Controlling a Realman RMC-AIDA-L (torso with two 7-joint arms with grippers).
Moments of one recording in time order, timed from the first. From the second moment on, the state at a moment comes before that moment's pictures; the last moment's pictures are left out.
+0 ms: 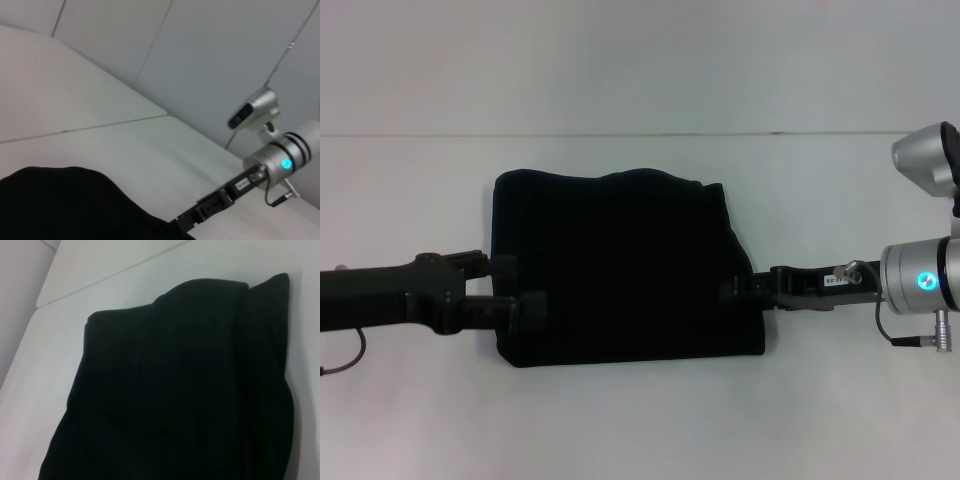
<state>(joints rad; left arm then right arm) -0.55 -2.08 0.38 0.82 2.24 1.80 -1.64 0.80 2.01 -0.91 -0.31 -2.08 -1.09 2.28</state>
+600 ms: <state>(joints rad) -0.54 -2.08 0.37 0.80 2.24 1.81 -1.60 0.82 2.07 -0.90 -0.31 -2.07 -1.03 2.28</state>
